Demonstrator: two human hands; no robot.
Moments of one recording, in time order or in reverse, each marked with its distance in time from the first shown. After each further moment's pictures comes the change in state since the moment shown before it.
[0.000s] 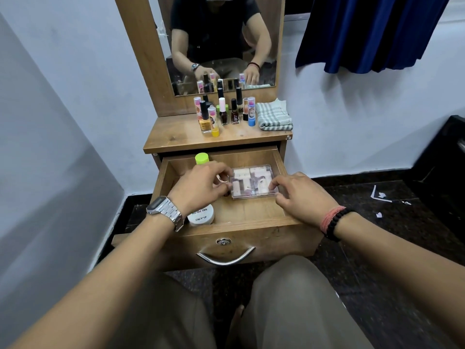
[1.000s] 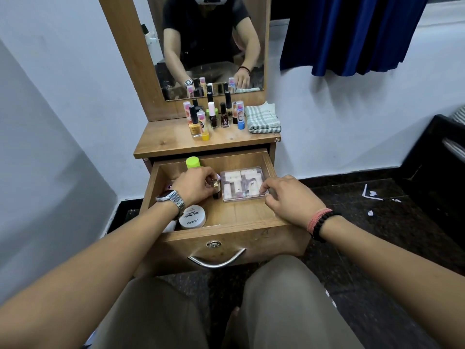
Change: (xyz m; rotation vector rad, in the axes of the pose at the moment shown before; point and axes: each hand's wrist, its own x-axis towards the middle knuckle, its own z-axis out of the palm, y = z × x) left_hand 0.038 -0.037 0.037 0.122 -0.037 -0.152; right_hand -0.004 0.001 0.000 0.036 0.036 0.012
